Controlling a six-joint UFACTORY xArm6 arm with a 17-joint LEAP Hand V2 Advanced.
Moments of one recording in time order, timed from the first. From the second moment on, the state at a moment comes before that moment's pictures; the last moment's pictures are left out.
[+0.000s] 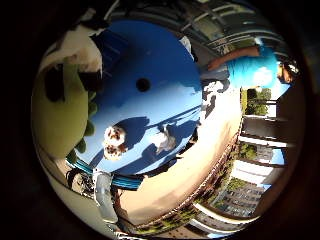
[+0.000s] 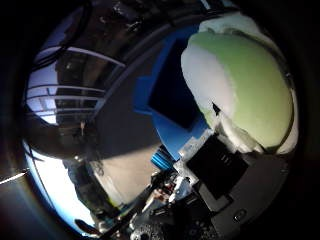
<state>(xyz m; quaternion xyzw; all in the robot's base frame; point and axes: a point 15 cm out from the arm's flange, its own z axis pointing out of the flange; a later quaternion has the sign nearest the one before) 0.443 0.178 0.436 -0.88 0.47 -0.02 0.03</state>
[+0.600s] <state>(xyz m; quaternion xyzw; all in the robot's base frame) 0.478 0.291 0.354 -0.89 0.45 -0.02 0.04</state>
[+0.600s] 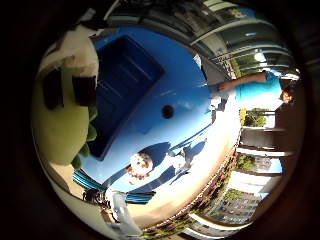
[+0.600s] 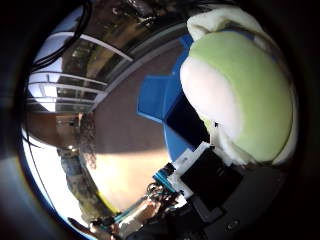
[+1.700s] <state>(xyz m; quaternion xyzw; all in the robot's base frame) 0.459 0.184 0.333 -0.87 0.48 0.01 -0.10</state>
